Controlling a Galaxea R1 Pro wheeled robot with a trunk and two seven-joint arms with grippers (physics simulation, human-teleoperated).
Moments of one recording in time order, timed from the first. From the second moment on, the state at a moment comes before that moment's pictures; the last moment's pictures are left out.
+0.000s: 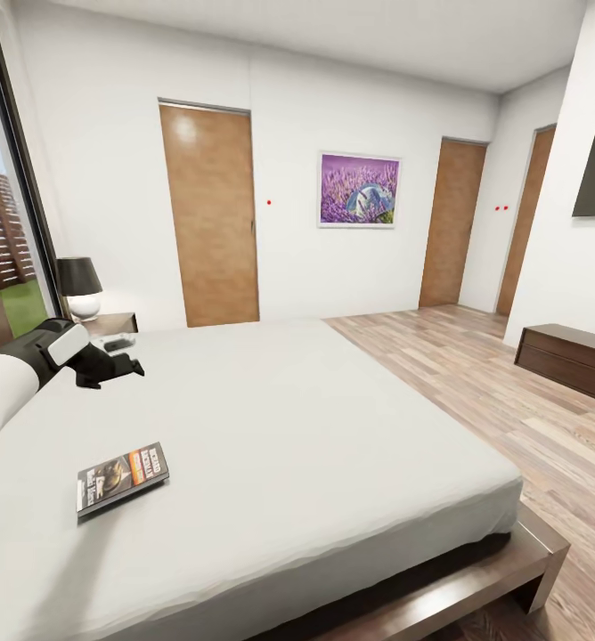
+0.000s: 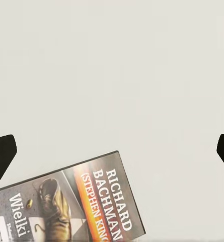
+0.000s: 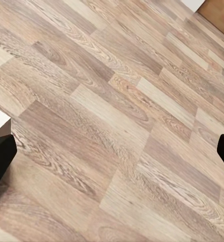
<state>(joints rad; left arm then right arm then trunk) -1.46 0.39 -0.95 -0.15 1.20 0.86 0.05 -0.39 -0.50 -0.47 -1.31 0.20 1.04 -0.05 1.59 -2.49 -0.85</state>
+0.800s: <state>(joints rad) -1.46 0.39 -0.95 -0.15 1.20 0.94 0.05 -0.37 -0.50 -0.47 -1.31 0.20 1.04 -0.05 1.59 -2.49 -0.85</state>
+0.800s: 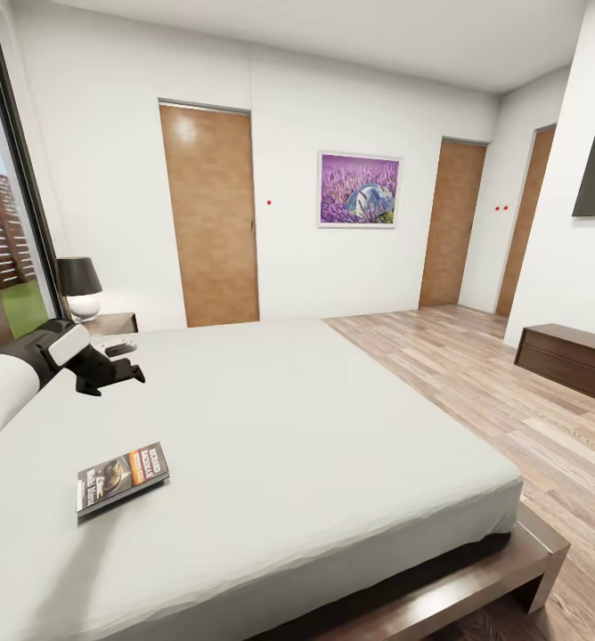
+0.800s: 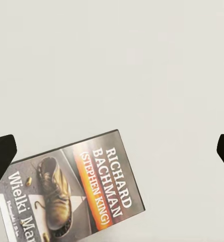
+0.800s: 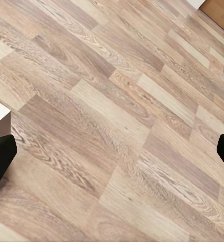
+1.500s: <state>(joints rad) -1.46 0.30 -0.95 -0.14 1.20 0.93 0.14 -0.33 -0.50 -0.47 -1.31 0.19 1.04 -0.04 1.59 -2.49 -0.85</state>
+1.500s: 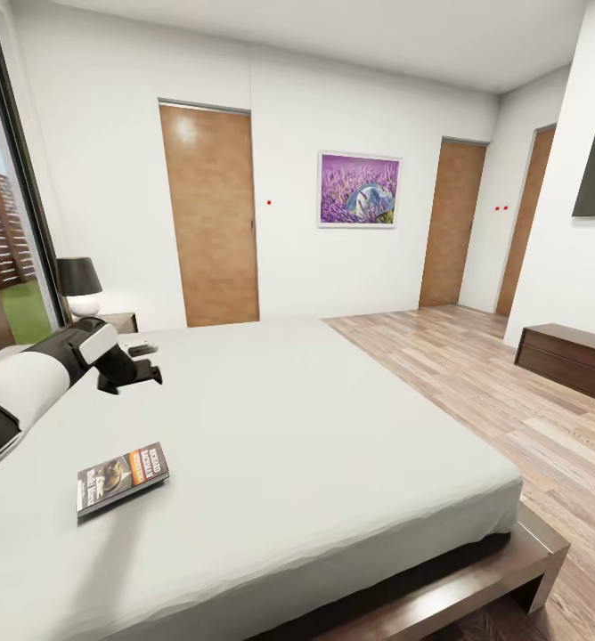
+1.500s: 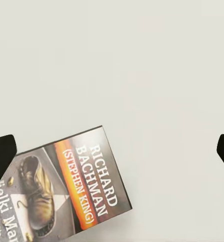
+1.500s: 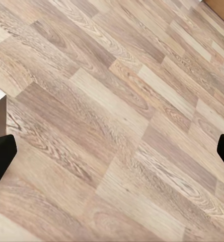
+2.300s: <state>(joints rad) -1.46 0.30 -0.95 -0.14 1.20 0.90 0.22 -0.32 -0.50 -0.47 -1.31 0.19 1.04 -0.04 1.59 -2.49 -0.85</state>
